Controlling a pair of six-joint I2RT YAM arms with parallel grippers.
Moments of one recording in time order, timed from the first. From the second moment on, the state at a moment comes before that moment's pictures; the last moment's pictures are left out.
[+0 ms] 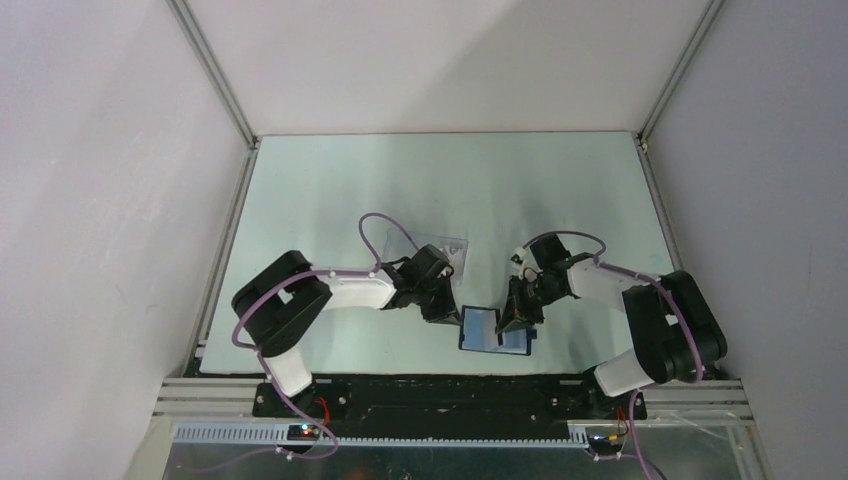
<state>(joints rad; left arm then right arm) -0.88 1.73 0.83 -0.07 0.26 -1.03 0.37 1.47 0.64 -0.49 -0.68 0.46</state>
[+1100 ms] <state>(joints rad) -0.88 1.72 0.80 -0.04 0.26 -1.08 0.56 1.52 0.72 -0.49 -0.56 0.61</state>
